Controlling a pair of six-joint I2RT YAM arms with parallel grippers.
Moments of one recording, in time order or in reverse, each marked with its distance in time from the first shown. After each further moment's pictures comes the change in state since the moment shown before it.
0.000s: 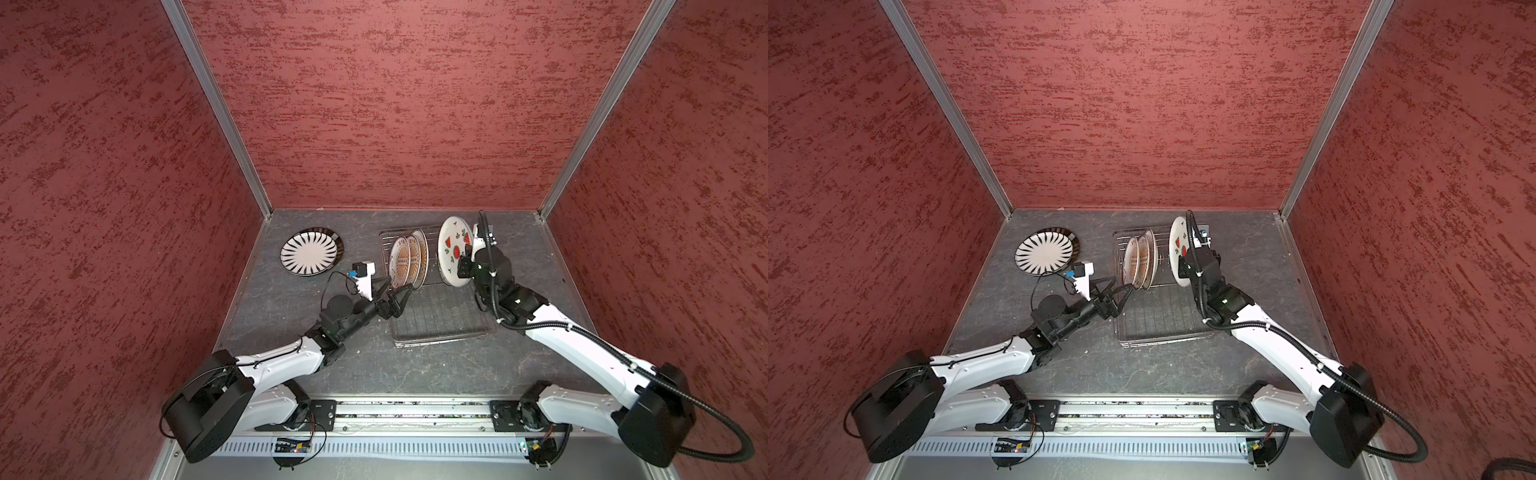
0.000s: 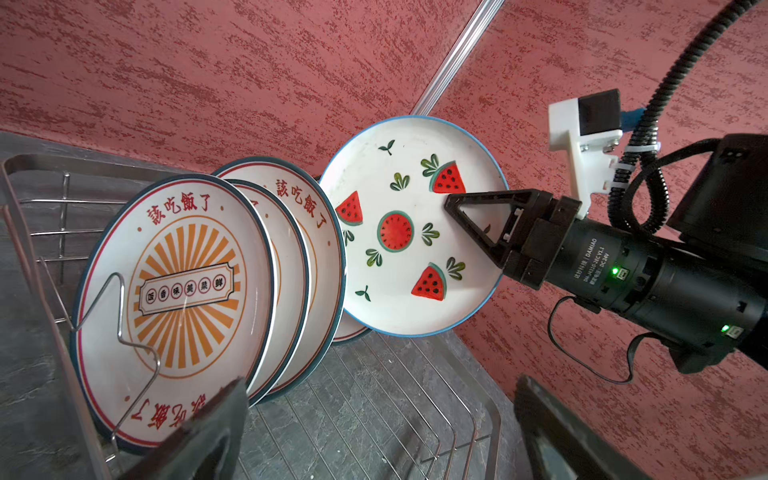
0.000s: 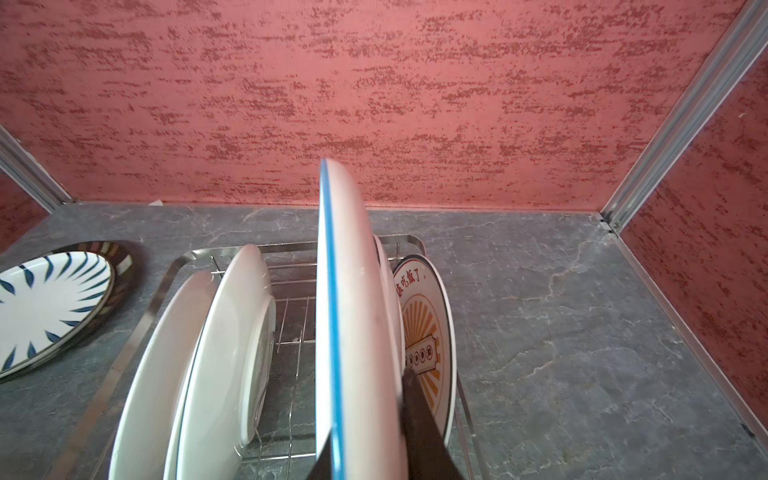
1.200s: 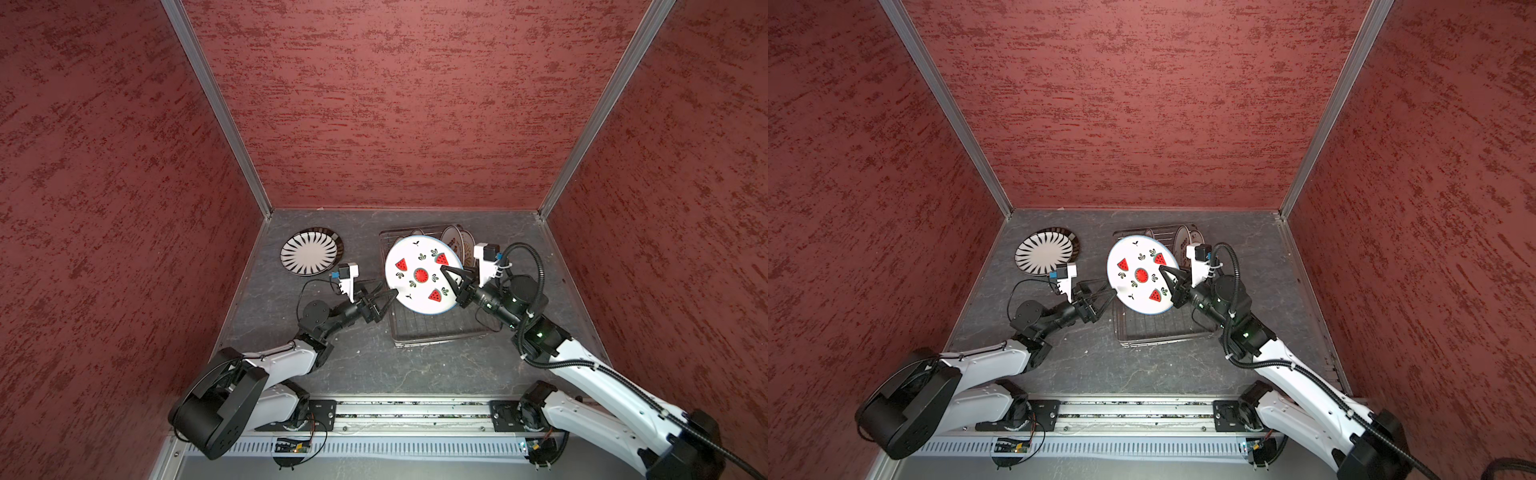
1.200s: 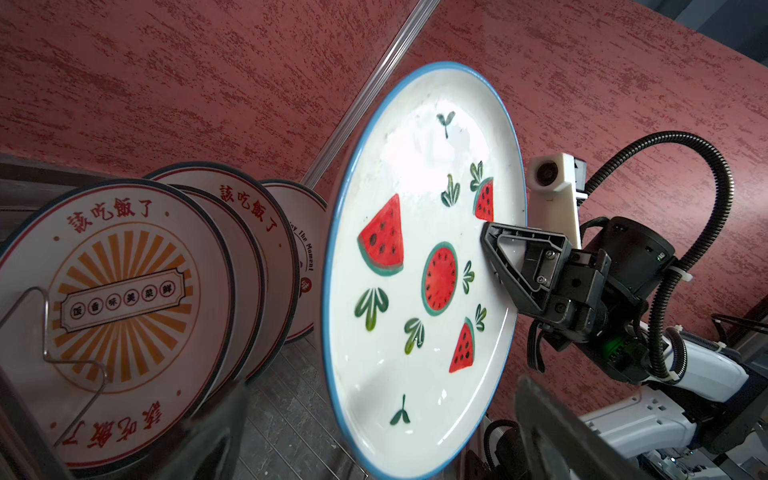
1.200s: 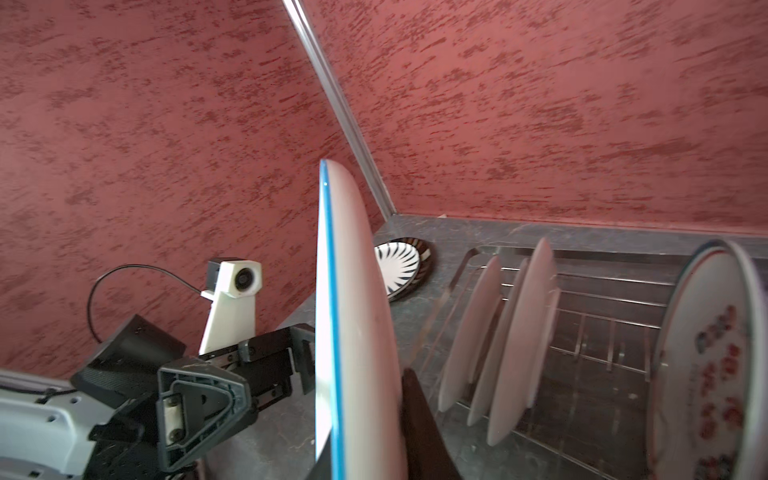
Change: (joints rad) left arm 0.209 0.033 -0.121 0.331 0.393 -0.147; right arm 0.001 -0.235 -0.249 0.359 -0.766 0.230
